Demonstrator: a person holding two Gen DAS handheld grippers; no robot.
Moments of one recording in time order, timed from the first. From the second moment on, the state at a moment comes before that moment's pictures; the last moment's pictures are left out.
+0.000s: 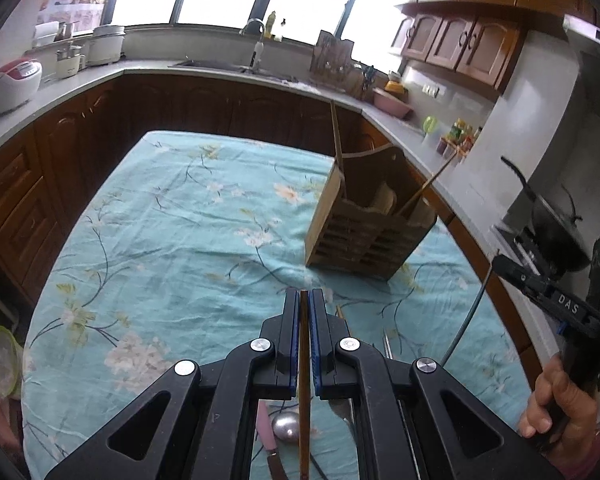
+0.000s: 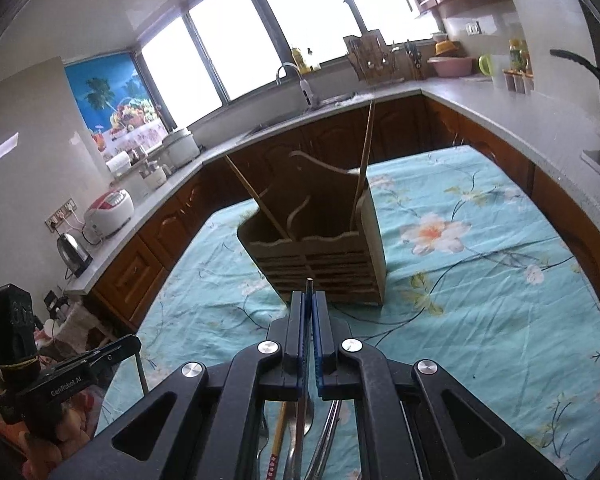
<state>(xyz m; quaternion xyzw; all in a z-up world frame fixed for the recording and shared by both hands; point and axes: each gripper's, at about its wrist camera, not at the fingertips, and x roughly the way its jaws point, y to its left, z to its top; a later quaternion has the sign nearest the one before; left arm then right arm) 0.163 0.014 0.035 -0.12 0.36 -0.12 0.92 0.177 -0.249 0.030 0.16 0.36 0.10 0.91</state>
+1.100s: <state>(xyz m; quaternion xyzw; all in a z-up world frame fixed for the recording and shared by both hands) 0.159 0.036 0.093 -0.17 0.24 -0.13 0.95 0.173 -0.265 0.084 0.17 0.27 0.10 0.94</state>
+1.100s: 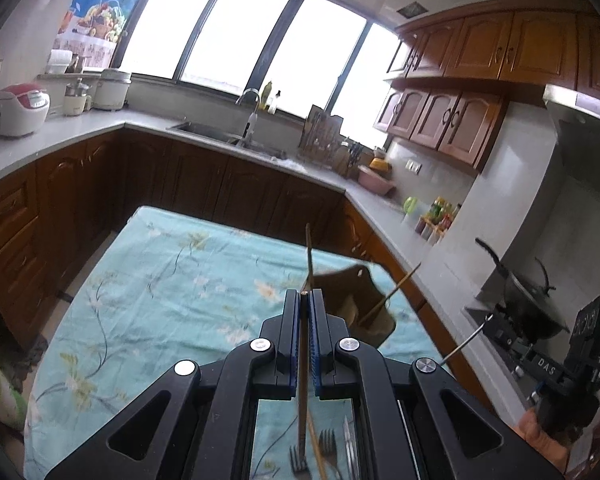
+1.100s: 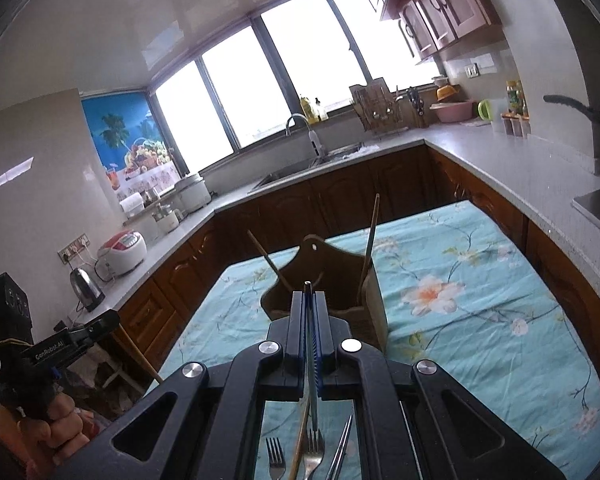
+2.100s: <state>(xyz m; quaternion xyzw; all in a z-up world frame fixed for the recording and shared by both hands) 0.319 -0.003 0.062 -0.22 0.16 -0.11 0.96 0.272 -0.312 0.117 0.19 0.19 0.05 0.96</state>
